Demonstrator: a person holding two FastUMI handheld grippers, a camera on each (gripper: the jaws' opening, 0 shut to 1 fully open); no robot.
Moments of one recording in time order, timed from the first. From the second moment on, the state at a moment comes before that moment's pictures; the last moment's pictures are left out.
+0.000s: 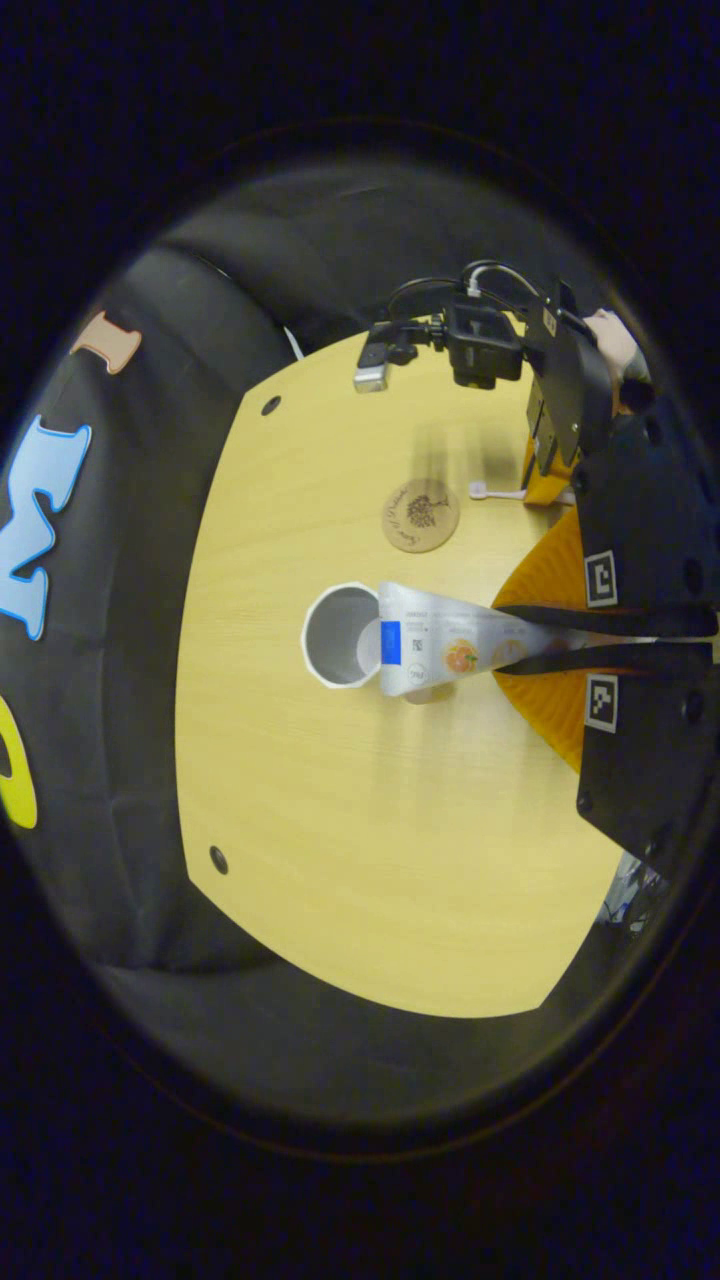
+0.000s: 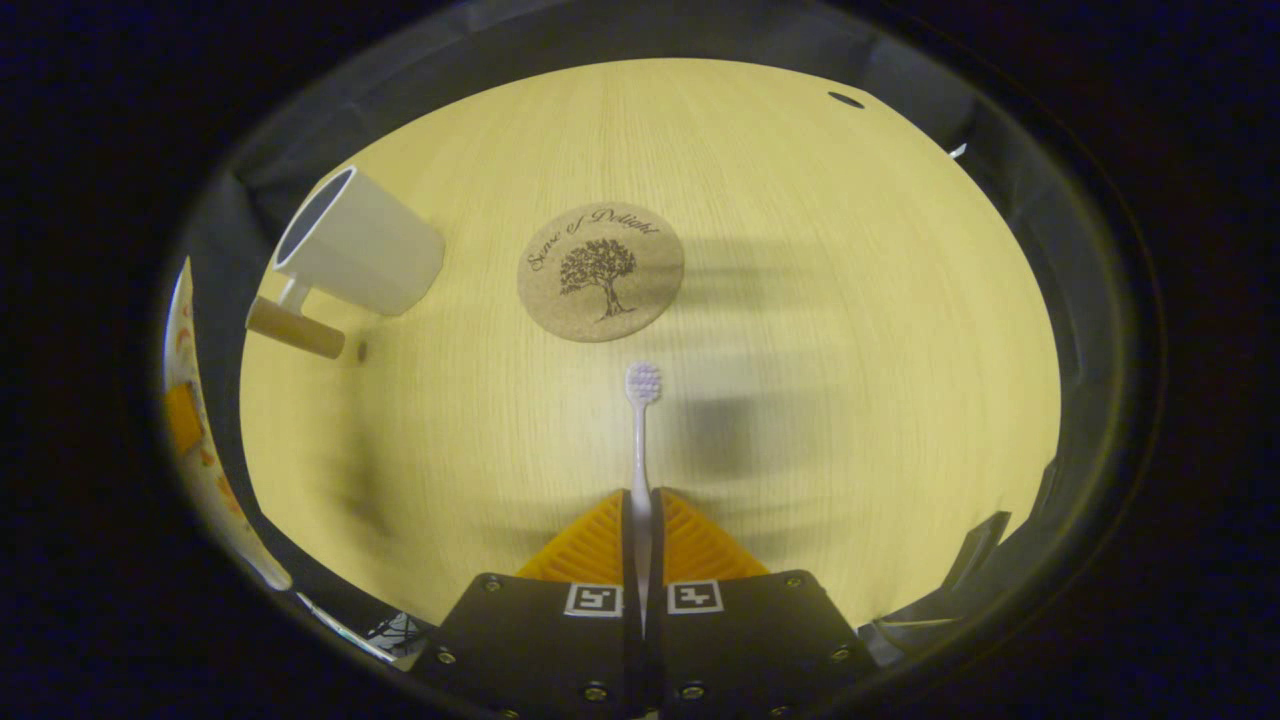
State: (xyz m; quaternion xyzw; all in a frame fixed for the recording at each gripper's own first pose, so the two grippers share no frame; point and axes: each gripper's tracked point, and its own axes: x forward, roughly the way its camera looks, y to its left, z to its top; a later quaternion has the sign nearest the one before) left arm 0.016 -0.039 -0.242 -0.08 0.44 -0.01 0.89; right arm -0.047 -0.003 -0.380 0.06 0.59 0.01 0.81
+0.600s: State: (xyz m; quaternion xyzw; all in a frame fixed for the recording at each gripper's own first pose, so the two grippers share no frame) left arm 0.145 -0.019 -0.196 -0.03 0.38 -0.03 0.92; right arm -0.047 -0.004 -0.378 0.08 0.58 0.00 0.81
